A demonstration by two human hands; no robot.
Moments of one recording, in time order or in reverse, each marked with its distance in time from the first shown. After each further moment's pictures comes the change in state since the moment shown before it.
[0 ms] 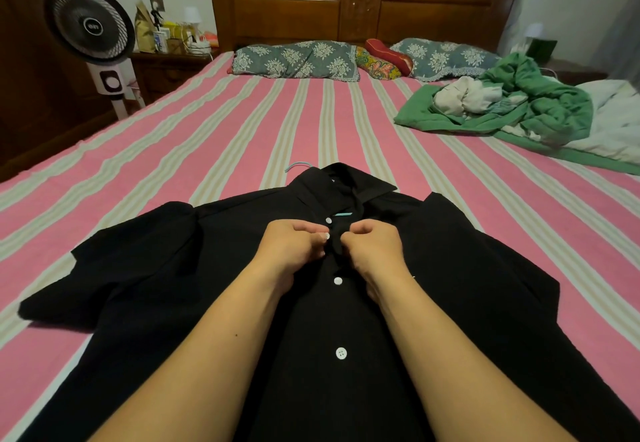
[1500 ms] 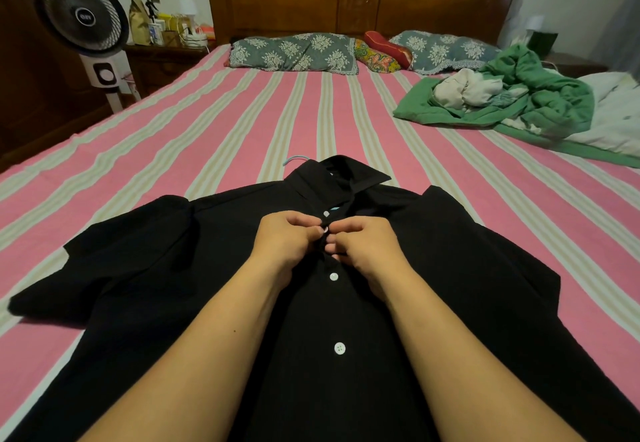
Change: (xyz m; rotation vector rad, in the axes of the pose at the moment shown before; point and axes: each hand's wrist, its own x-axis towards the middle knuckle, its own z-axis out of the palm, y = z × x) left_hand 0.003 -0.007 -0.001 0.049 0.090 0.058; right_hand 0.000 0.005 -0.004 0.087 -0.220 -0.019
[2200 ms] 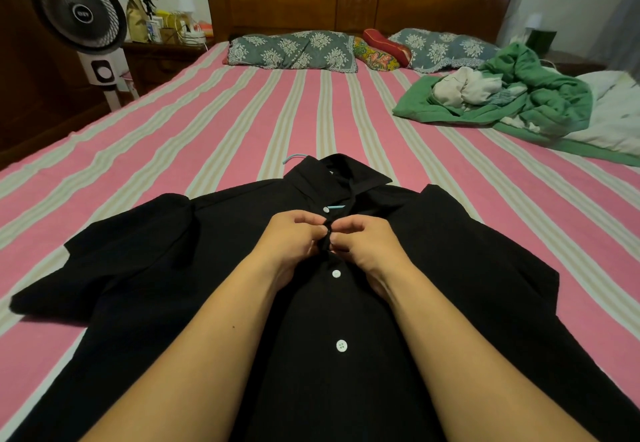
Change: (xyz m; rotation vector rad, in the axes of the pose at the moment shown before) left_hand 0.001 0.003 0.000 -0.076 -0.167 -0.038; right_hand 0.001 0.001 -0.002 0.030 -0.039 -0.028
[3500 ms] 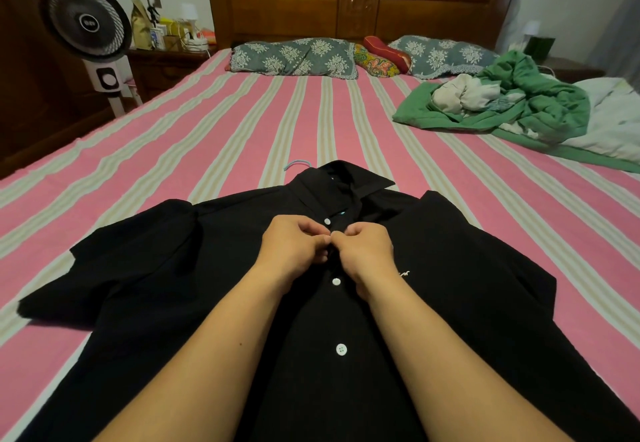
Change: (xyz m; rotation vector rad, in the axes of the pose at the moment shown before) left_hand -0.003 -0.003 -0.002 0.227 0.052 0.117; right_hand -0.007 -0.006 0.016 -0.224 0.250 0.047
